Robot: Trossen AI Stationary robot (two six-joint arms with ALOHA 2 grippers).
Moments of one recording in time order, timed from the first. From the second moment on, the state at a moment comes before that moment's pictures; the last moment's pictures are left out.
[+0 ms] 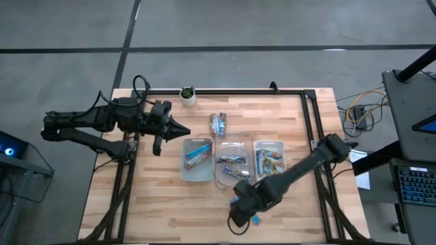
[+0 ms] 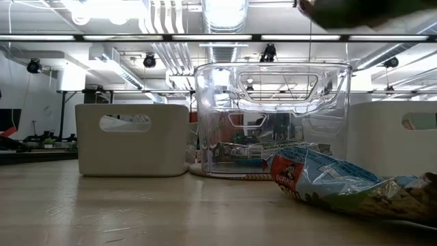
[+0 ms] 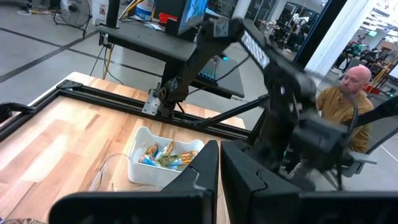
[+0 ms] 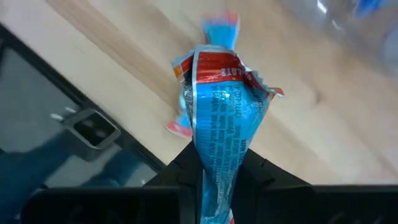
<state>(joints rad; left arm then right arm) -0.05 0.93 1.16 -0.36 0.02 -0.33 0.55 1.98 1.75 -1.07 -0.05 1.46</state>
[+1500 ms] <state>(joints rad) -0.05 0.74 1.16 -0.62 -0.30 -0.19 0.03 1.72 1.75 -0.61 0.03 0.39</state>
